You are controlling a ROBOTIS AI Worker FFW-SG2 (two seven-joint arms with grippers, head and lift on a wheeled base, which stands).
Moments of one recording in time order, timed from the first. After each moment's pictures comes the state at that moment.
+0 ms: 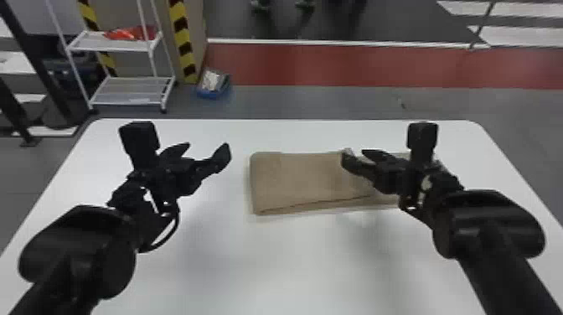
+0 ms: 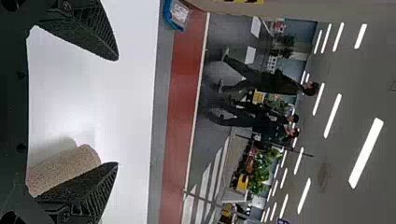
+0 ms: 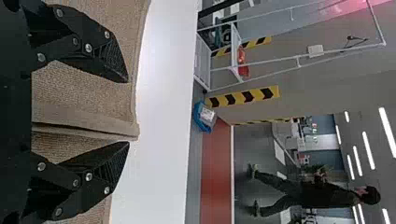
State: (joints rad) left arm -0.11 0.32 -0.24 -1.63 0.56 0.31 0.03; right arm -0.30 -0.19 0.07 -1.27 -0.20 0.39 0.39
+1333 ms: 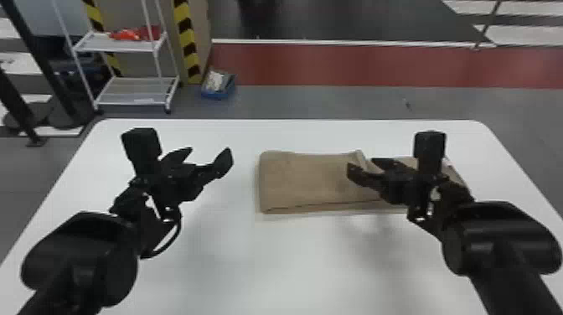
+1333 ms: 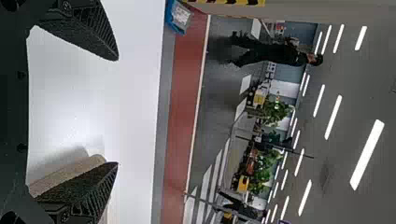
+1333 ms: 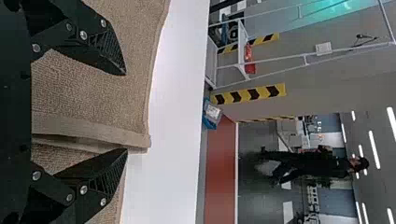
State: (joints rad) left arm -0.08 0.33 -0.23 -1.64 0.55 0.30 0.02; right arm -0.21 -0.19 0.05 -1.40 -0.16 0.43 0.38
